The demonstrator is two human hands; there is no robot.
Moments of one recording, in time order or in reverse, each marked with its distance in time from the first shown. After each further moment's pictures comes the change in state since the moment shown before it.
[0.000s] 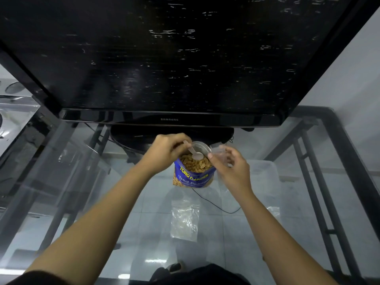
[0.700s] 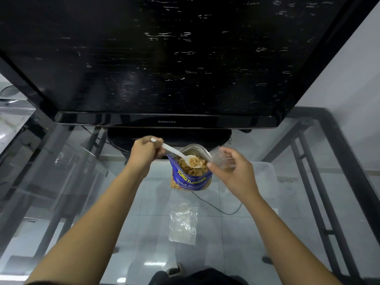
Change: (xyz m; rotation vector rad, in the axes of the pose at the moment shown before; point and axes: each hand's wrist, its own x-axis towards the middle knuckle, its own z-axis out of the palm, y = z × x) left_hand 0.002 -0.016 -0.004 -0.687 0.320 -0.823; right_hand 0.003 0.001 -0.017 -0.235 -0.074 -0.097
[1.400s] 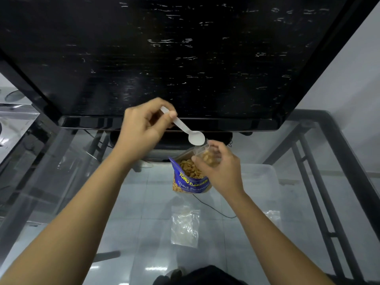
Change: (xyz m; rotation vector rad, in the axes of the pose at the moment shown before) left_hand -0.048 0.084 -0.017 0.430 -0.082 0.974; right_hand 0.003 -0.035 0.029 0.001 0.092 -0.092
